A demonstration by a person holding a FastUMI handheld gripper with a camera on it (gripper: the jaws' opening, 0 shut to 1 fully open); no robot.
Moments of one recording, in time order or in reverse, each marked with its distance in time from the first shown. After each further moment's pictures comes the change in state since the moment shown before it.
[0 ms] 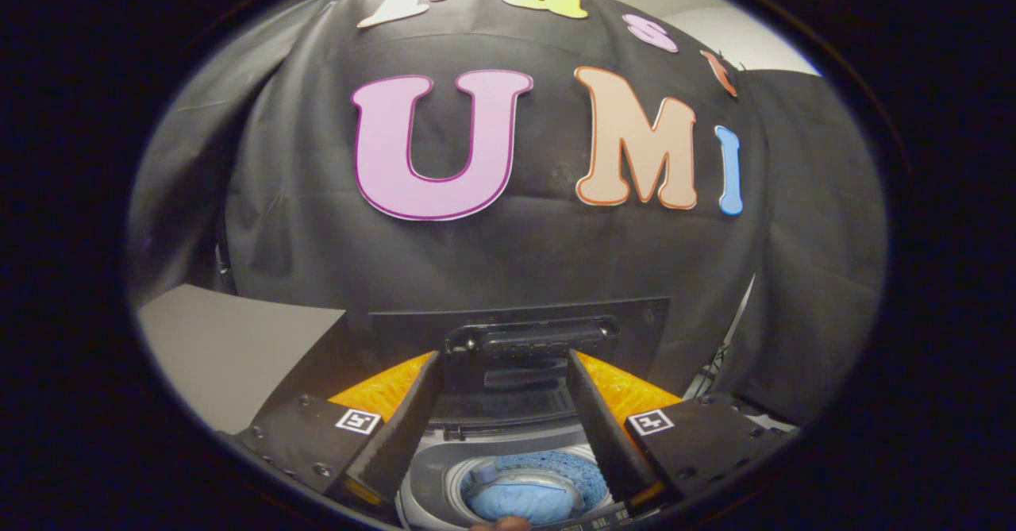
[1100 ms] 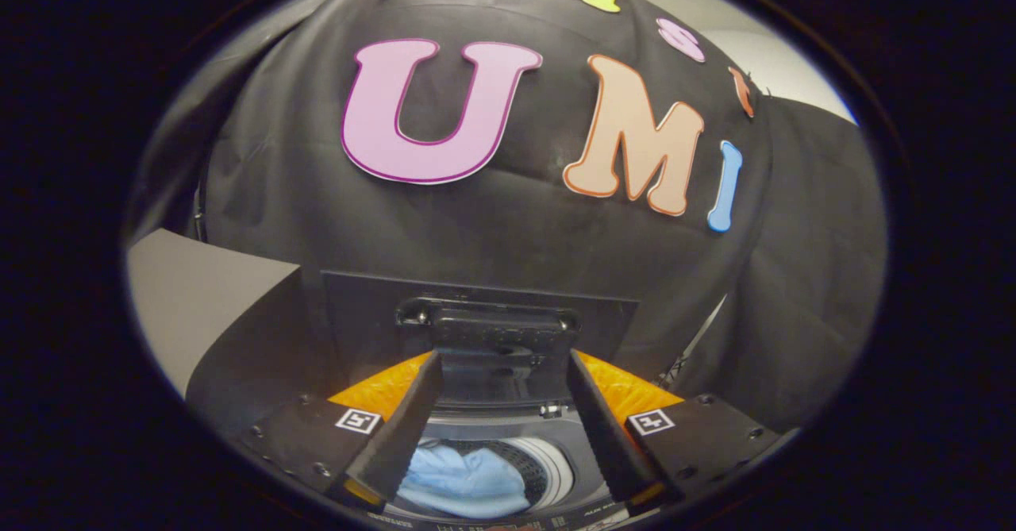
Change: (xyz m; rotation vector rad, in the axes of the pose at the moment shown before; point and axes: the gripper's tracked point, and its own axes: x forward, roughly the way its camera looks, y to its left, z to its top) arm 0.006 -0.030 -0.014 -0.177 0.096 -0.065
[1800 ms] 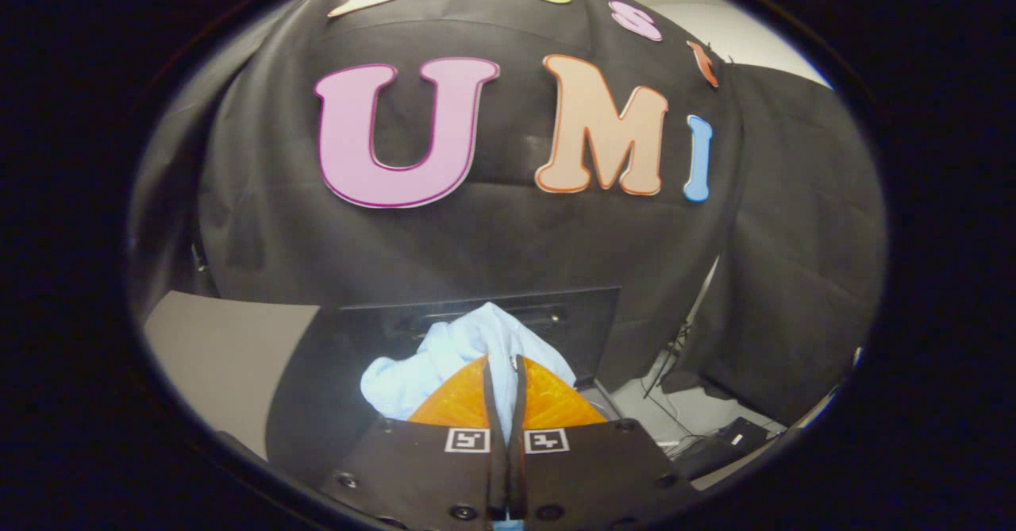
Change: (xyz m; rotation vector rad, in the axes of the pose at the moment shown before) arm -0.030 -0.021 0.015 0.160 0.051 -0.049
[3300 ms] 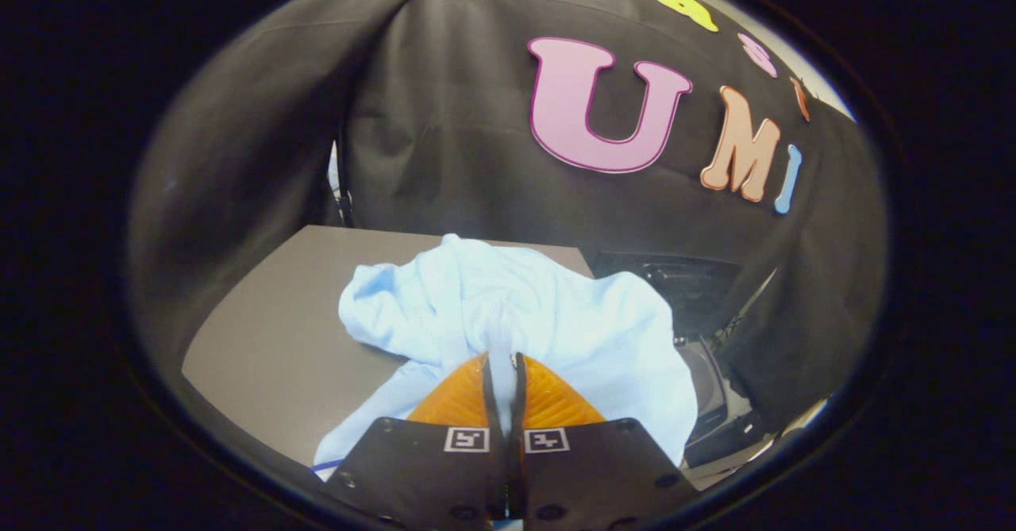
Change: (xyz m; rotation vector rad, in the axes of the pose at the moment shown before) arm -0.147 0.255 -0.032 -0.166 0.169 0.192
